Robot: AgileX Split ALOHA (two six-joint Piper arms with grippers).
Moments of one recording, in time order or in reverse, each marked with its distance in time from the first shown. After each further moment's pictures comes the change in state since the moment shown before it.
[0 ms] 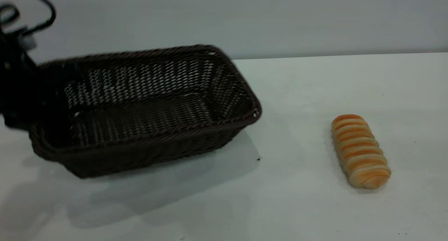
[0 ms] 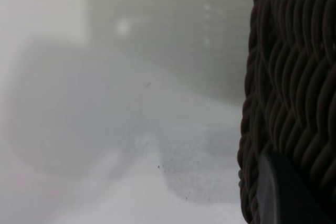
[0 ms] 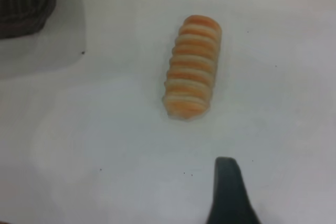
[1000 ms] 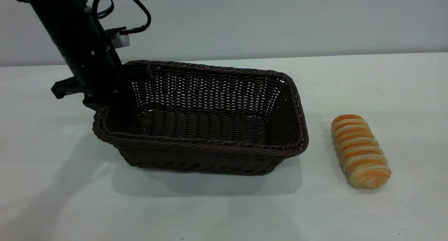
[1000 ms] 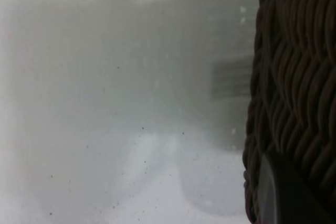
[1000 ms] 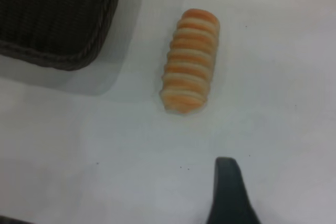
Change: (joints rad) left arm -0.116 0.378 -0.501 0.013 0.273 0.189; right arm 0.000 0.000 0.000 -0.014 0.013 -0.001
